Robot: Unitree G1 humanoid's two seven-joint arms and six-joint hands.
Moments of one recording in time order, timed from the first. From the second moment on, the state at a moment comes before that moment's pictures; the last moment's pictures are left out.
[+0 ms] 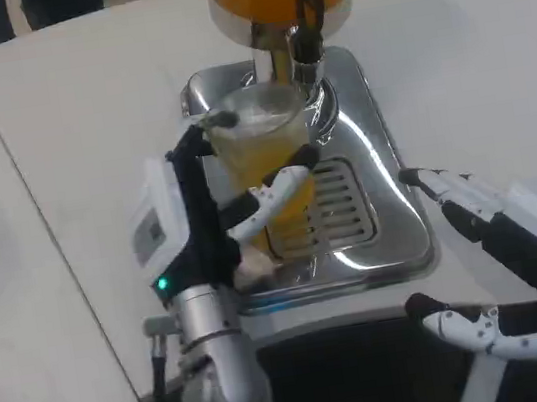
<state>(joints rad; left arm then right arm) -0.71 0.07 -0.20 0.76 0.52 -0.24 0.80 0.01 -0.47 0.00 -0.87 -0.72 0.34 0.61</state>
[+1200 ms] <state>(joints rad) -0.53 0.20 -0.07 0.58 0.42 -0.34 0.68 0.07 -0.49 -0.03 -0.86 -0.76 0.27 0.59</state>
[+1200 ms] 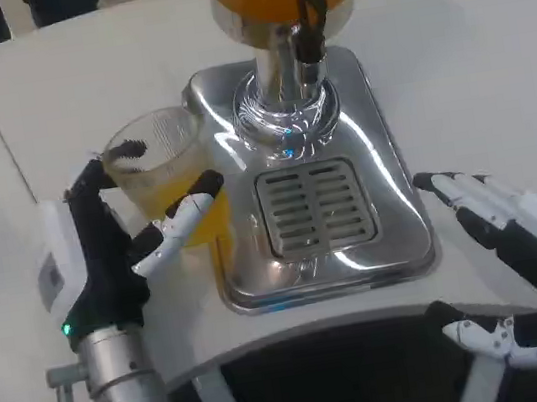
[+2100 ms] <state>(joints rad) -0.28 0.23 -0.05 0.16 0.45 -0.39 0.55 0.05 -0.53 -0.07 -0.80 -0.77 0.16 0.55</state>
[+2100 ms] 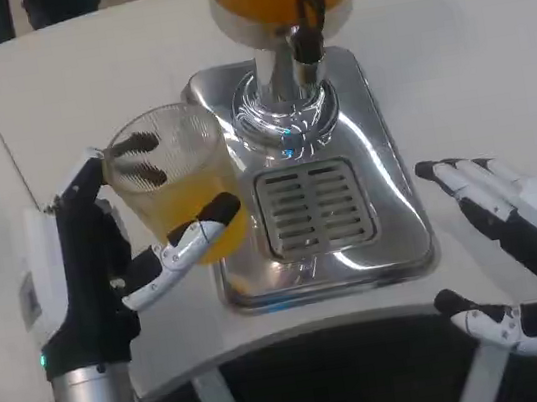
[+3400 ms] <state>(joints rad) 0.07 0.15 -0.13 -0.25 0.48 -0.48 0.30 0.20 -0.42 -0.10 -0.88 -0.90 -0.03 0.42</state>
